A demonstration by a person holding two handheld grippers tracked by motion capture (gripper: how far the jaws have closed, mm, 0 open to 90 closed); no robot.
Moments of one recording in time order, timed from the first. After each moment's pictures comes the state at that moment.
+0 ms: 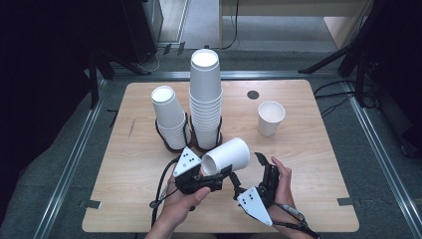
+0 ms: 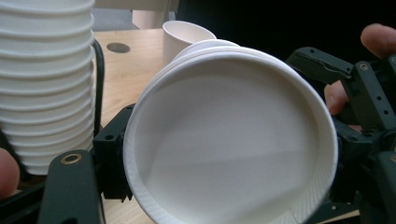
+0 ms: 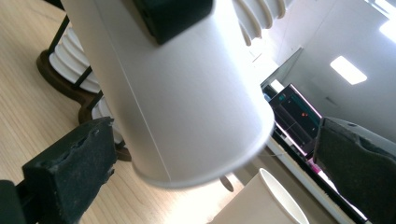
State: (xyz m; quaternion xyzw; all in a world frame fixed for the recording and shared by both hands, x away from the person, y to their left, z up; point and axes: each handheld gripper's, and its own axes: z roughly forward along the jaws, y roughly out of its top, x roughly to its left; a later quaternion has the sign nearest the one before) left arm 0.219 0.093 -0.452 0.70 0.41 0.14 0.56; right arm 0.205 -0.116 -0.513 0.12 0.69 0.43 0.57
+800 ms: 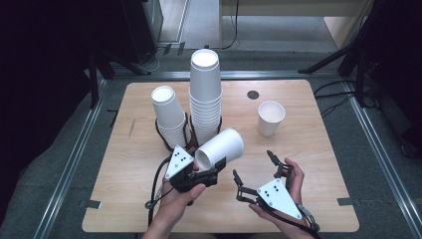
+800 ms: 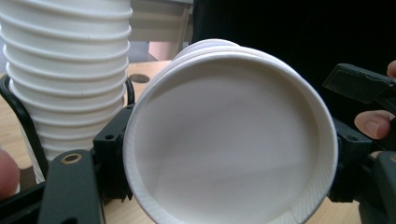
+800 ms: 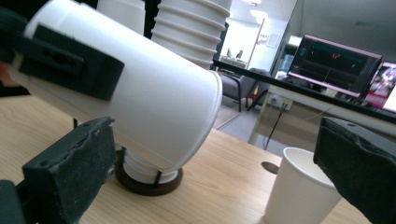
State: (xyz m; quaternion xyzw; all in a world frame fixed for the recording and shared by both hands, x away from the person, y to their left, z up) left arm 0.219 0.101 -0.448 0.67 0.41 0.20 0.59; right arm 0.195 -0.131 -0.477 0.28 0.64 0.56 0.44
